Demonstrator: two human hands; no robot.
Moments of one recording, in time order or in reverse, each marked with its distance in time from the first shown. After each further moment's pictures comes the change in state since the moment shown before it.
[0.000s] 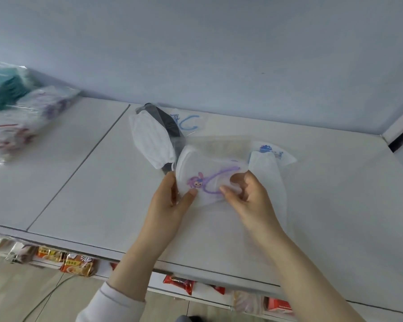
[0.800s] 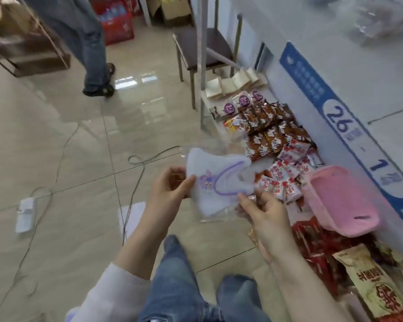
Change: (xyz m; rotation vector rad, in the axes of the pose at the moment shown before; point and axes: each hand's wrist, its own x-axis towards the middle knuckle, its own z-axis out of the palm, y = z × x) left_hand -0.329 -0.079 -0.240 -0.239 1.085 -0.481; right_hand -0.223 0.011 0.292 0.087 -0.882 0.458
